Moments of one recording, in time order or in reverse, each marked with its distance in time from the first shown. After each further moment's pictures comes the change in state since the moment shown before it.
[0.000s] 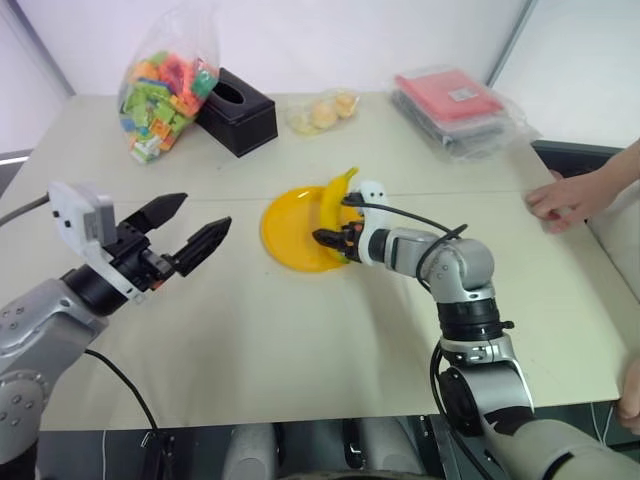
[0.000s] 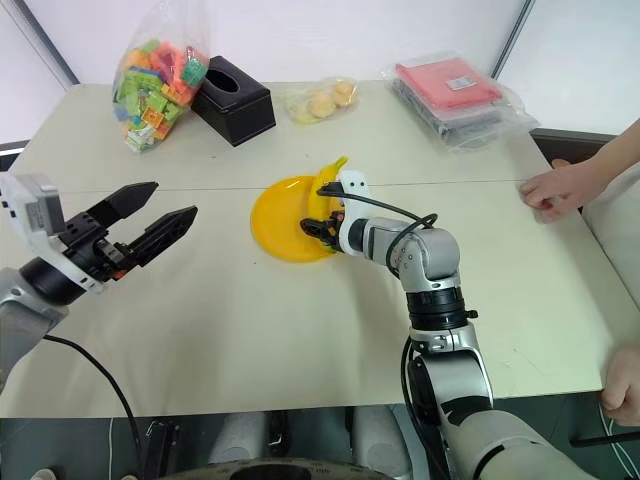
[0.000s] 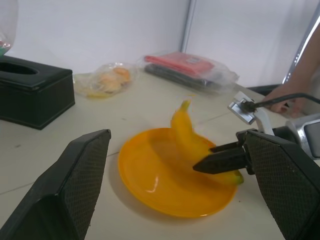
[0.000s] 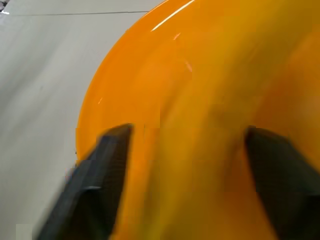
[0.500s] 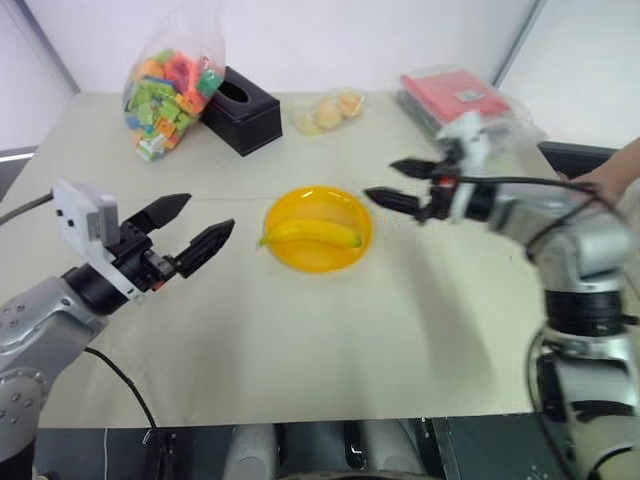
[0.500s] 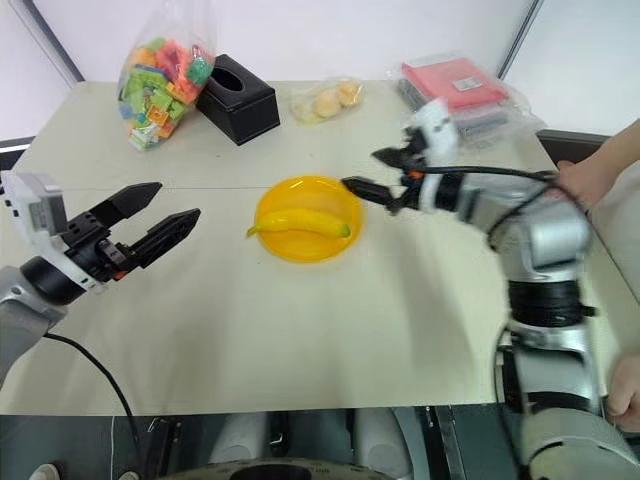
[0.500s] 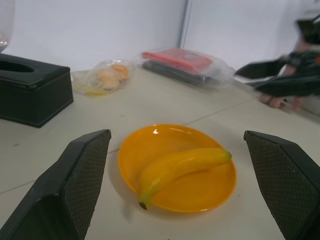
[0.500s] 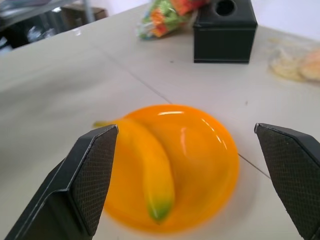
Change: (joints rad) left arm 0.015 0.025 0.002 0.005 -0.002 0.001 -0.029; right arm 0.046 -0.599 -0.087 -0.196 0.080 -0.320 0.663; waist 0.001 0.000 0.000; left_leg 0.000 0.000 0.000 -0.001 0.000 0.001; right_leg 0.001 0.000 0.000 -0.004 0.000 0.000
